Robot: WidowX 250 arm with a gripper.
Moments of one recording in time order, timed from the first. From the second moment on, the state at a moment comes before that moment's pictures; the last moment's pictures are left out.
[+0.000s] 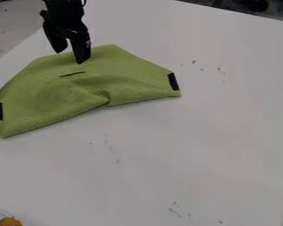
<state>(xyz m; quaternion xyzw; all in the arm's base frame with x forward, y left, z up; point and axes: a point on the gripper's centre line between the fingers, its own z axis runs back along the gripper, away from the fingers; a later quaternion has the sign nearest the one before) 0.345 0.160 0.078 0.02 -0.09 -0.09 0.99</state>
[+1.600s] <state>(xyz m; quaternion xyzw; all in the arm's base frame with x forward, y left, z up) 0.371 0.183 0.017 0.02 -0.08 -0.11 0.99</state>
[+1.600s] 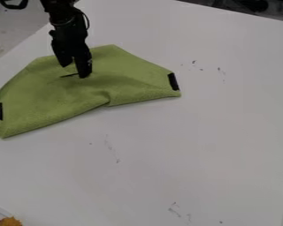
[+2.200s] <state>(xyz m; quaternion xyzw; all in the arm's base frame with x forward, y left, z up) 0.371 0.183 0.016 0.02 -0.08 -0.11 0.99</state>
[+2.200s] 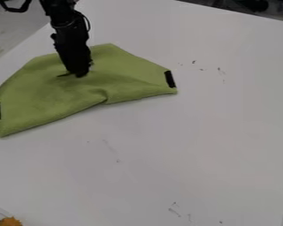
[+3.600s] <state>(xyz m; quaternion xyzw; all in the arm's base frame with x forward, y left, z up) 0.308 0.090 0.068 0.04 -0.09 -0.07 0.99</state>
